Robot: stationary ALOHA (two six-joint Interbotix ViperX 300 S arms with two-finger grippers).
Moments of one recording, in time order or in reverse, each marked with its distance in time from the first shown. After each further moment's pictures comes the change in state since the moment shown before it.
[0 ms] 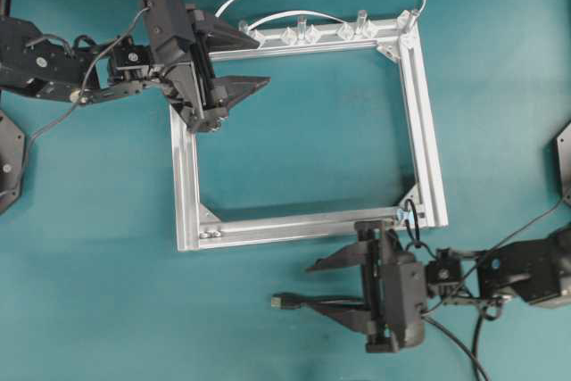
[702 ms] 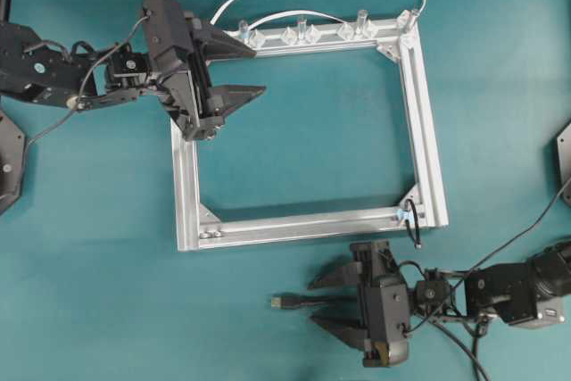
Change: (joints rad) left arm -0.021 0.000 0.015 0.000 0.000 0.000; right arm 0.048 0.107 -0.049 0.063 0.066 0.000
